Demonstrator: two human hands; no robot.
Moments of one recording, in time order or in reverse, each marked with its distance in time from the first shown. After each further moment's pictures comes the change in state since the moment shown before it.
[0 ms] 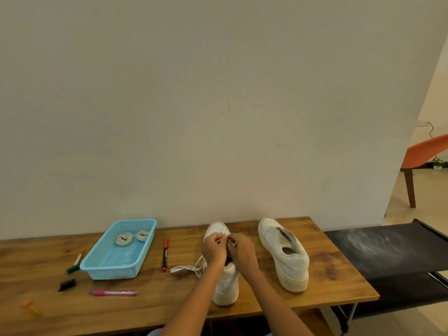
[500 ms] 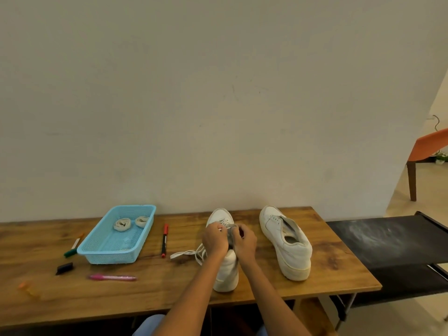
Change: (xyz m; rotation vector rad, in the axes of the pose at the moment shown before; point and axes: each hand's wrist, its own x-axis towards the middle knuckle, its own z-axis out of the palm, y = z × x) left_hand 0.006 -0.009 0.005 0.334 0.020 0.071; right_hand -0.004 0.012 0.027 0.570 0.217 0.237
